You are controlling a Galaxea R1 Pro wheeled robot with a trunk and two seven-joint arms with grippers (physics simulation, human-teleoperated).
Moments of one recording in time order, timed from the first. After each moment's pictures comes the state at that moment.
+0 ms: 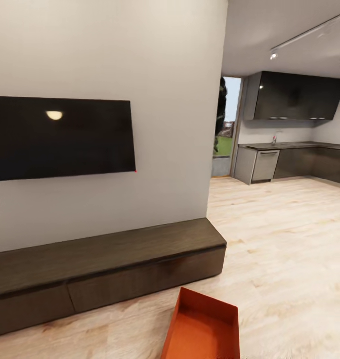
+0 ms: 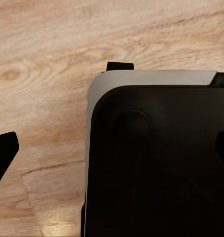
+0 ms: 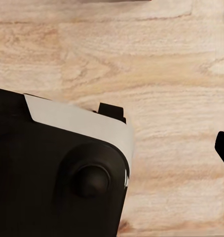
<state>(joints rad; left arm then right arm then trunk) 0.00 0.03 0.01 -0.08 0.05 -0.10 0.01 -0.12 -0.02 0.53 0.03 -0.30 -0.17 0.01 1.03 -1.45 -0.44</state>
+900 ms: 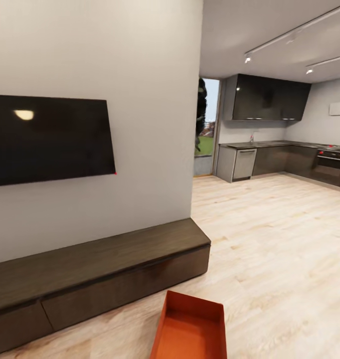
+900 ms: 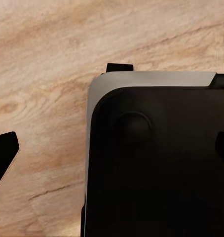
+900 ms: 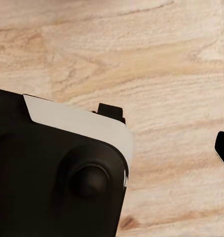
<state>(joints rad) 0.00 0.03 0.01 -0.07 0.05 -0.10 0.01 -0.12 -0.02 0.53 0.03 -0.30 -0.17 0.01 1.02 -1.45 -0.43</state>
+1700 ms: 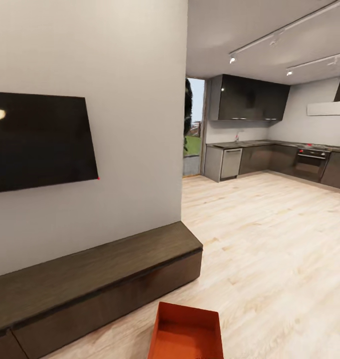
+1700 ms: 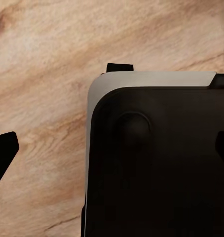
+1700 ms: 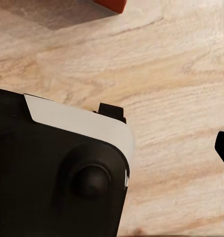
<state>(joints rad) 0.00 0.03 0.01 -0.08 0.05 -0.10 0.01 -0.12 -0.02 0.53 0.03 -0.30 -0.17 0.01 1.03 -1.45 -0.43</state>
